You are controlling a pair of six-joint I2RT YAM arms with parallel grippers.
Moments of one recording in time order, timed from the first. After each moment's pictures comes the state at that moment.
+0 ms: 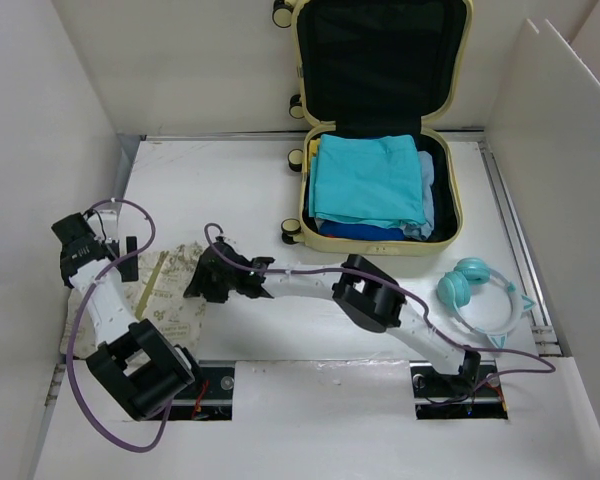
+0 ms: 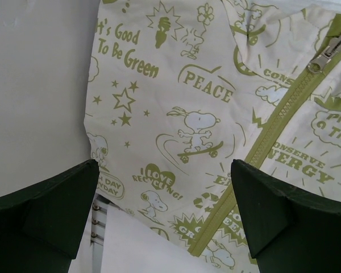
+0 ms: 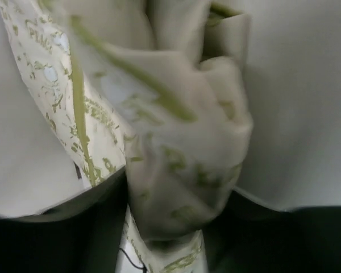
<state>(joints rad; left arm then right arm) 0.65 1.16 0.90 -0.66 -0.02 0.52 1.18 2.48 1.98 -0.15 -0.02 1.24</state>
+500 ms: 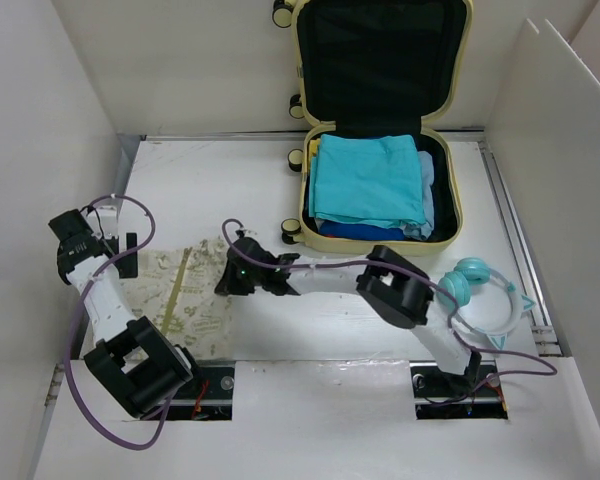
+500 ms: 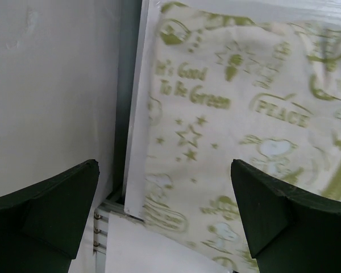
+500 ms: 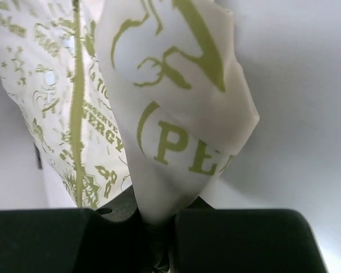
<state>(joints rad) 0.65 1.18 0.93 -0.68 0.03 0.54 1.13 2.31 1.67 -0.02 0.00 1.11</state>
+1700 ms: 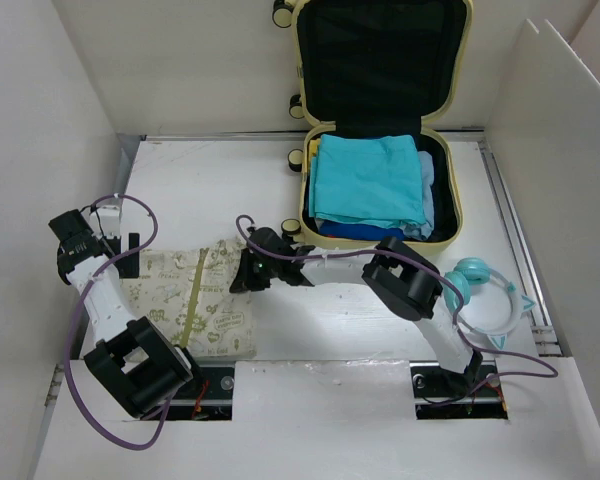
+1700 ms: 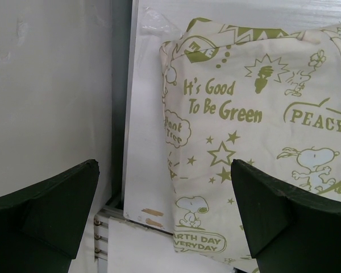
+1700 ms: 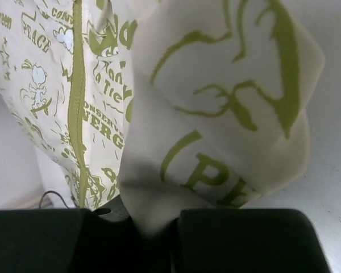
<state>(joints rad) 0.65 1.18 0.94 -0.69 0.07 0.57 1.03 2.22 1.47 0.08 -0.20 1.01</state>
